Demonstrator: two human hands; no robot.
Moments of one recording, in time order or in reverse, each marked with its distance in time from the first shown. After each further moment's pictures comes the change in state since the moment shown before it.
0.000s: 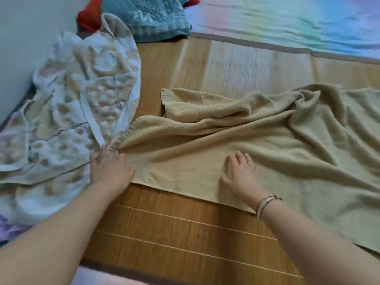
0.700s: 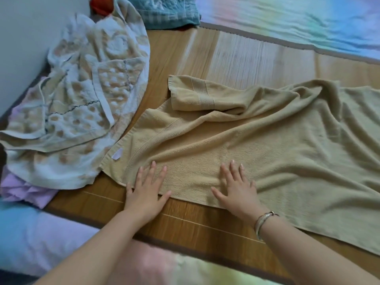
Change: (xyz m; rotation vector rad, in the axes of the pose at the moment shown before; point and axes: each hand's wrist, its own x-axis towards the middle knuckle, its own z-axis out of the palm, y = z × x) left_hand -0.117 0.045 0.056 -0.371 -0.193 0.210; right_hand -0.079 0.006 0.028 -0.048 -0.204 -0.055
